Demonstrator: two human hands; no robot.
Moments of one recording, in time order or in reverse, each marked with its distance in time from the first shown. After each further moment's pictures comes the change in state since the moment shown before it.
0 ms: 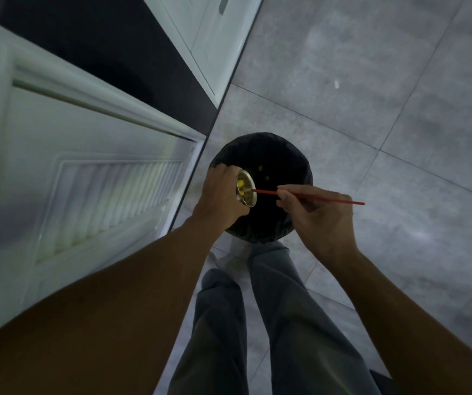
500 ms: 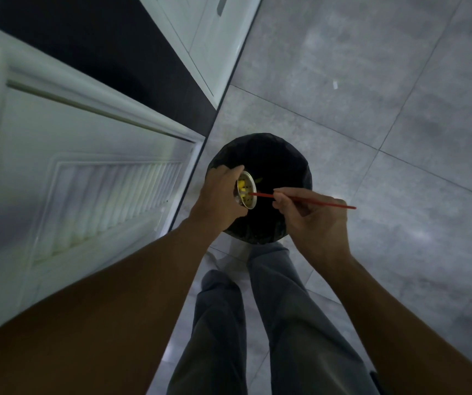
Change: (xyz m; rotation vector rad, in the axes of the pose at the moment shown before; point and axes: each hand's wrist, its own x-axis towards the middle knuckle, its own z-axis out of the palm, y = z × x) left_hand -0.001 -0.001 -0.001 -0.008 -0.055 0.019; right_hand -0.006 0.001 0.007 -0.013 -0.003 0.004
